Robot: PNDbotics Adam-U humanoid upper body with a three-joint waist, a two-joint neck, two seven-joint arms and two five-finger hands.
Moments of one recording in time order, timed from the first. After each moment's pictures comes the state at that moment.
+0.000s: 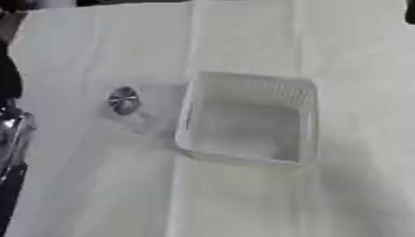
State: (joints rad) left arm -0.17 0.36 0.10 -1.98 -0.09 -0.64 0.36; right arm -0.63 -0.59 0.19 -1.99 -0.37 -0.79 0.32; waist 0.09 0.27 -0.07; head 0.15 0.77
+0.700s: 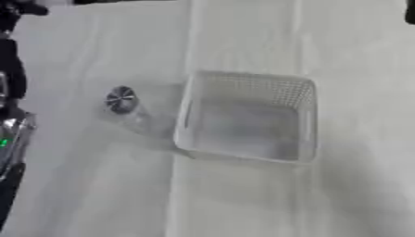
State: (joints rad) left arm -0.17 0.46 0.01 -1.98 -0.06 -0.50 0.18; right arm -0.64 -0.59 0.19 -1.99 -0.37 -0.79 0.32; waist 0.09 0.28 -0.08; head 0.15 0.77
